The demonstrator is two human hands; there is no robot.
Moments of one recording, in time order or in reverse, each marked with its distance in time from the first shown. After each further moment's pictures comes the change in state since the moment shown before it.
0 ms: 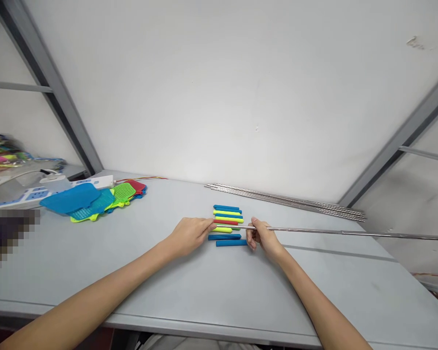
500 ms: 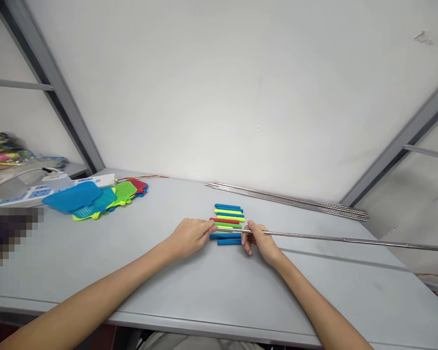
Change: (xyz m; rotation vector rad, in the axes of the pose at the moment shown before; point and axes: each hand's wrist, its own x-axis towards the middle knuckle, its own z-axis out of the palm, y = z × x) left_hand -0.003 0.001 0.002 0.049 -0.012 0.028; right_hand -0.003 0.007 0.010 -0.056 -0.032 0.021
